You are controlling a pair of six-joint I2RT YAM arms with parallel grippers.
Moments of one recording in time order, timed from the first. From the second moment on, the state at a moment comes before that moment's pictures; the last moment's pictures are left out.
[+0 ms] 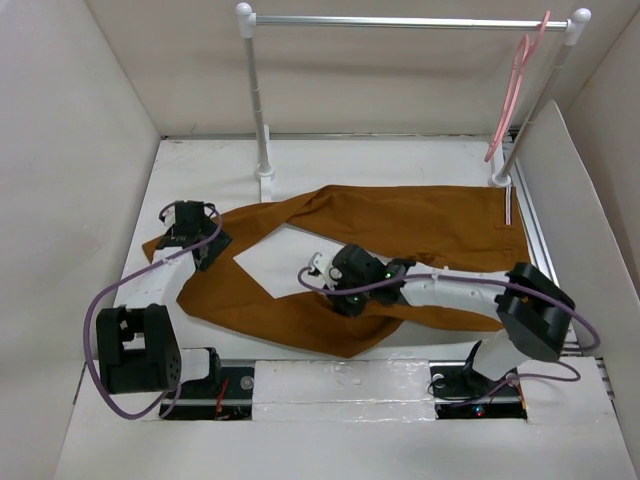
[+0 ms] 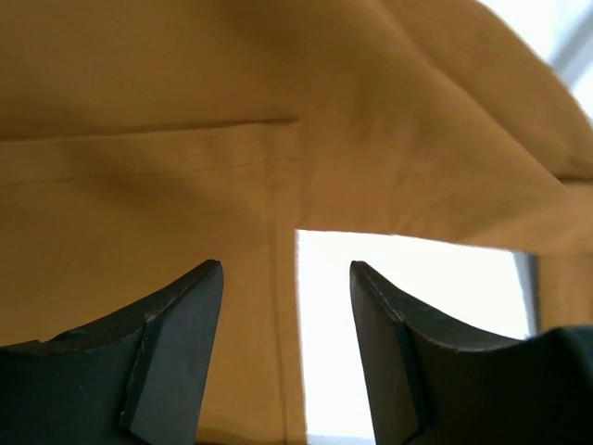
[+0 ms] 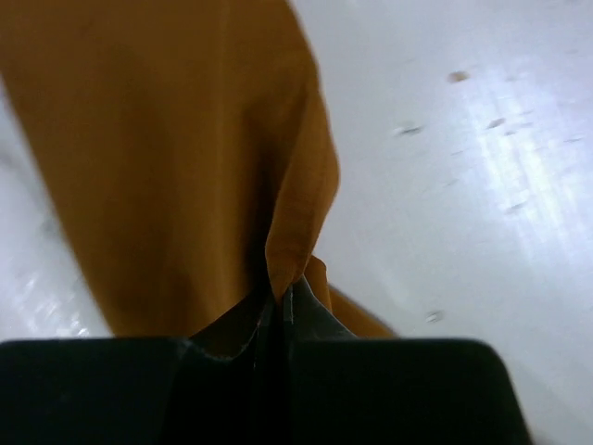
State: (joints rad) left arm 0.04 1.30 0.75 -0.40 -0.11 -0.78; right arm 0.96 1.60 0.95 -0.31 -0.19 -0.02
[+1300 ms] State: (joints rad) left arm -0.25 1.76 1.05 -0.44 -0.38 -0.74; right arm 1.02 1.33 1.03 -0.46 -0.07 0.04
